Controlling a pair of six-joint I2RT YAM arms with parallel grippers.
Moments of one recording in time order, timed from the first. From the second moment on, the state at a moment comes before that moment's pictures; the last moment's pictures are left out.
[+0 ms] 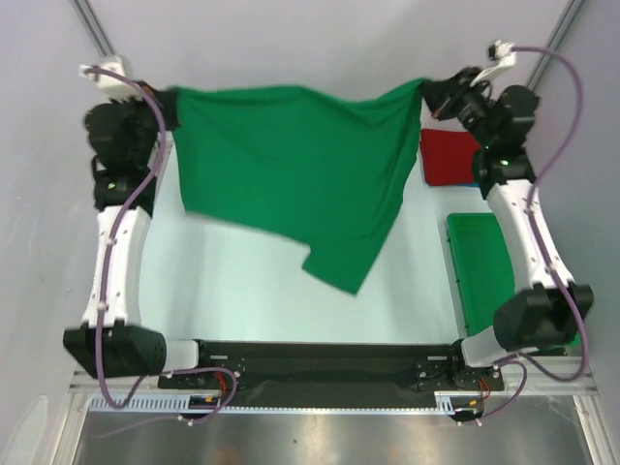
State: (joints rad) left arm 0.08 1.35 1.48 -0.02 0.18 -0.26; right arm 0.06 1.52 1.55 0.16 -0.47 0.44
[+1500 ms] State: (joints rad) left arm 0.09 1.37 1.06 0.10 0.10 -0.27; right arm 0.06 1.24 0.98 0.43 -0.47 0.33
